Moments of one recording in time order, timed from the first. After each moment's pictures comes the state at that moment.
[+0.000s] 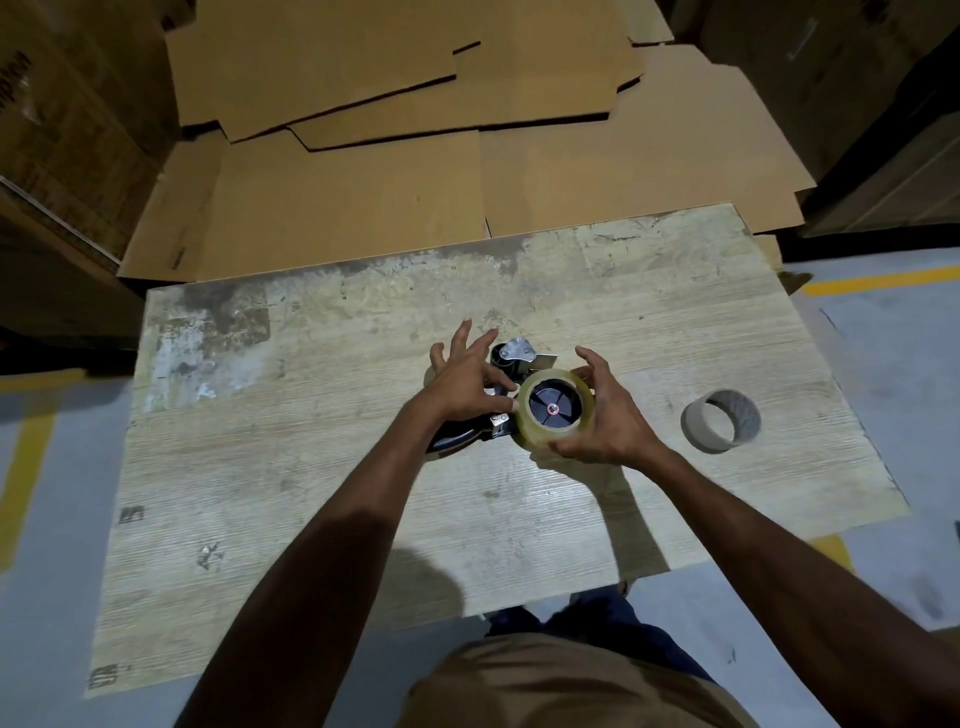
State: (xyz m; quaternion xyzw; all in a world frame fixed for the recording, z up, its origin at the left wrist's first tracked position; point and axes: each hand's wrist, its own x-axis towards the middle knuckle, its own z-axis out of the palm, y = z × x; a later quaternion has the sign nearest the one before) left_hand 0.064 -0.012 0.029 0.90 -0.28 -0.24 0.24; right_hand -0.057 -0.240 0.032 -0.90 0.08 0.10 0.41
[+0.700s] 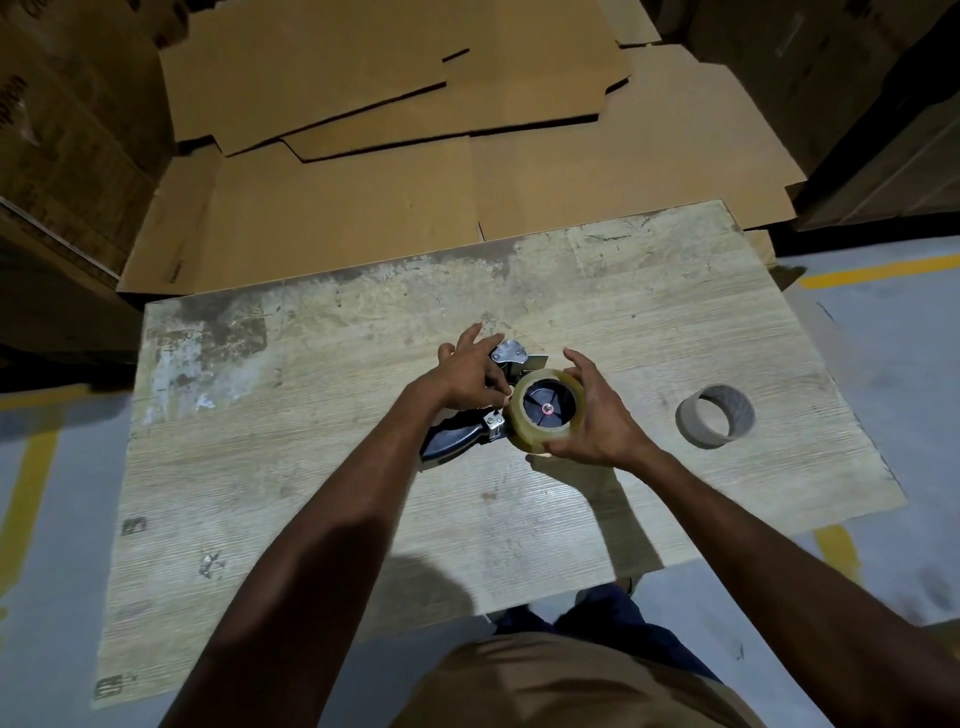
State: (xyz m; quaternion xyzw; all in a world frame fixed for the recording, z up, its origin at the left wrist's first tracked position) left_hand 0.080 -0.025 0.042 0.89 -0.31 -0.30 0.18; right_hand -0.061 -0.234 0.028 -0.90 0.07 0.09 0.43
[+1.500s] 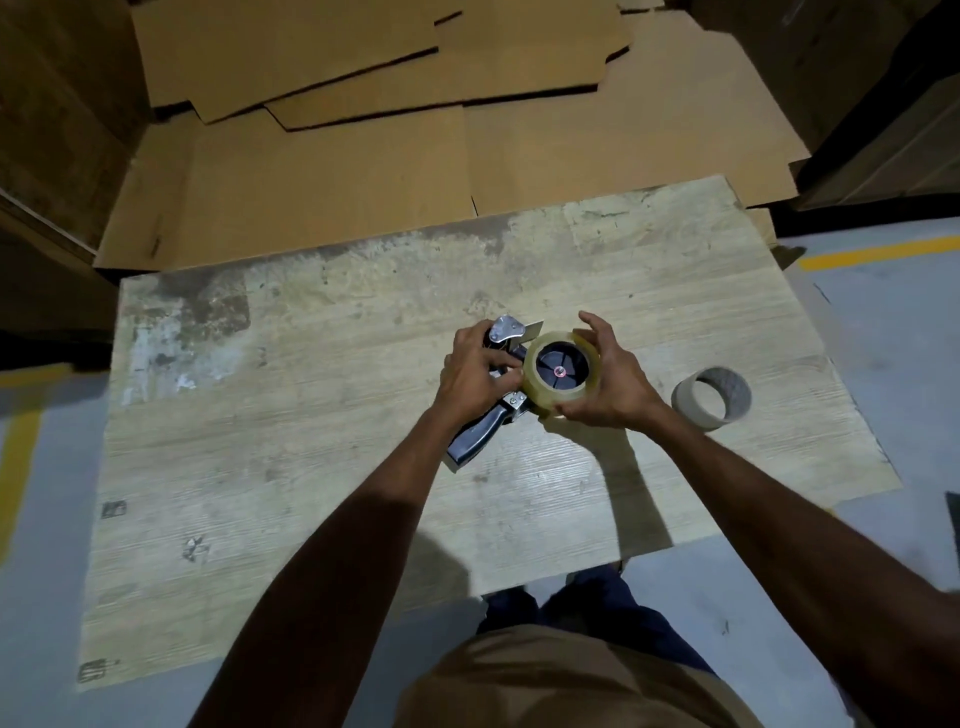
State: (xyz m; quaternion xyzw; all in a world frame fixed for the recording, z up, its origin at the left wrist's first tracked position) left_hand 0.035 -0.046 -0.004 0.88 -0.17 -0.14 0.41; right_hand -0.044 -0.264 0.032 -0.91 0.09 0.08 0.41
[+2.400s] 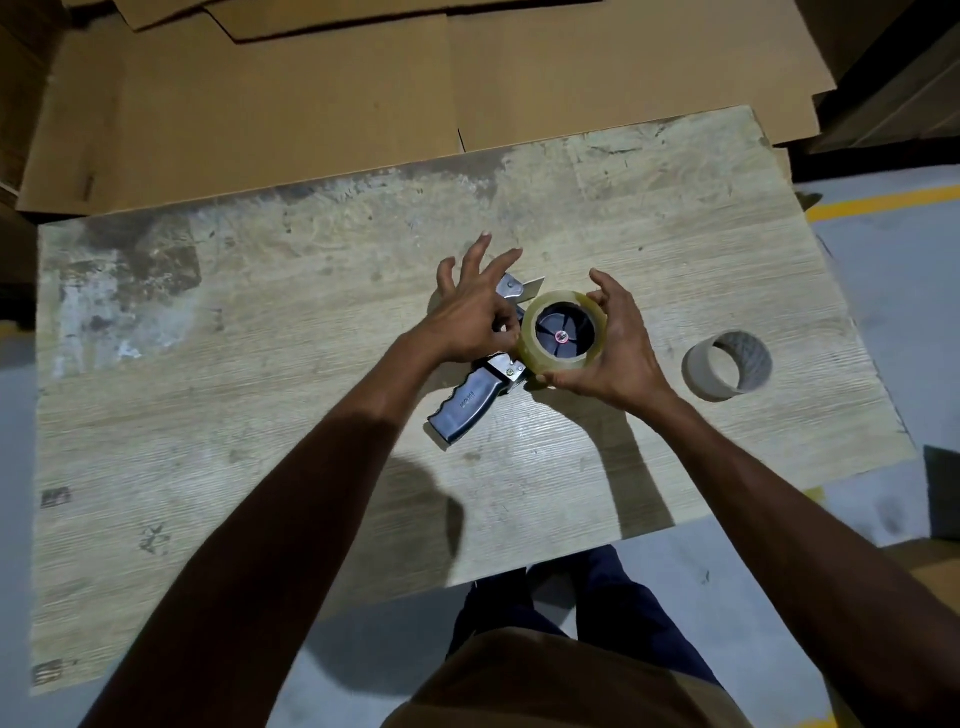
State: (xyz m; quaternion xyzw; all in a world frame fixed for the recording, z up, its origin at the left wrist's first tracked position) left_hand 0.078 -0.051 0.023 0.88 -0.37 -0.18 0.22; right_hand -0.048 -0.257 0.009 -0.91 0.09 0.00 0.41
